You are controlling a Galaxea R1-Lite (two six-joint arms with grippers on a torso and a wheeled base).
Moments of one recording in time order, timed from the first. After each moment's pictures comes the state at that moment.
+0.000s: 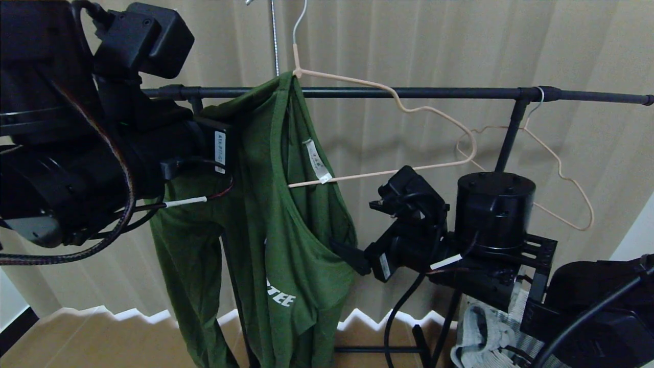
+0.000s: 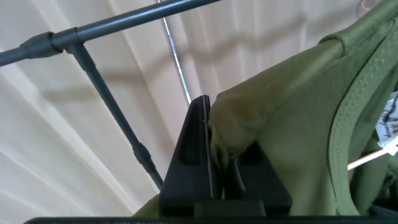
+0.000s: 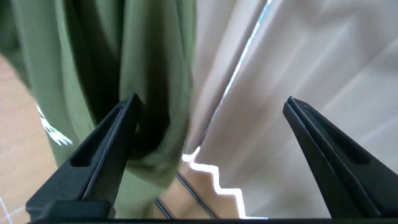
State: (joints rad) left arm -0.63 1.46 -1.05 -0.35 0.43 0.21; right arm 0.73 1.81 -0.81 -0.76 -0.02 -0.14
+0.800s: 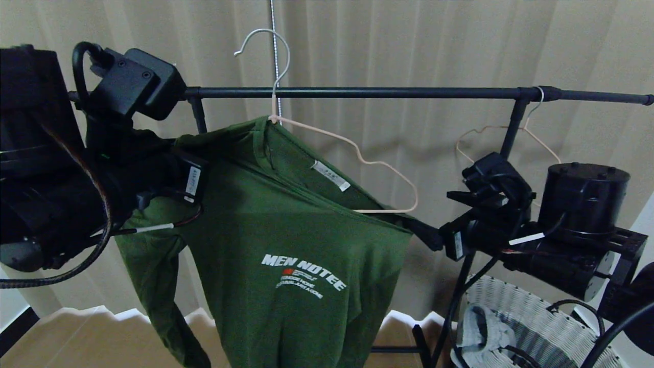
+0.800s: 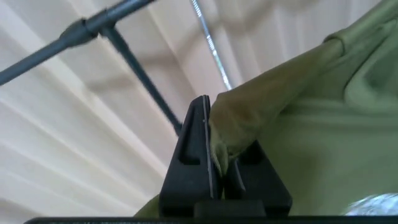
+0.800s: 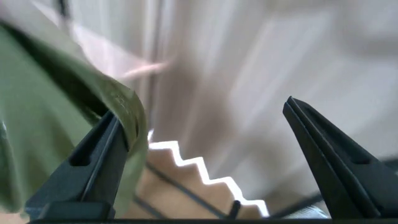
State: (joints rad) left arm -0.53 1.41 -0.93 -0.35 0.43 0.39; right arm 0.47 1.65 -0.66 -0.74 -0.05 -0.14
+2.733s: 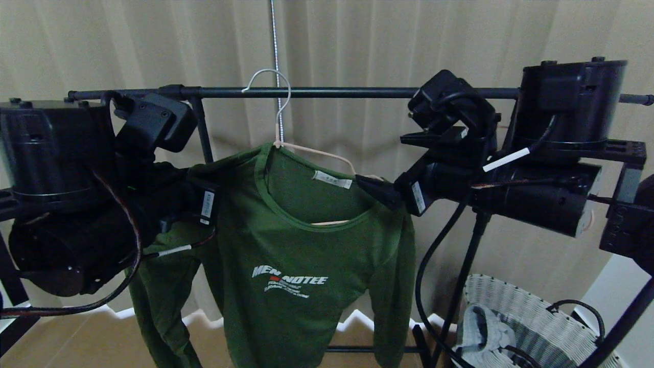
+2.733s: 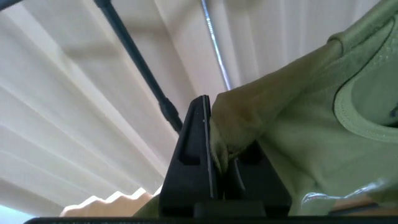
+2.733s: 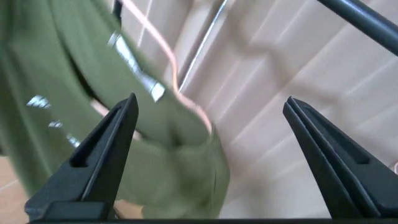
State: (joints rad) left arm -0.54 1.45 -0.83 -0.42 0.45 0.26; right arm 0.69 1.67 -1.14 -0.32 -0.10 -0.31
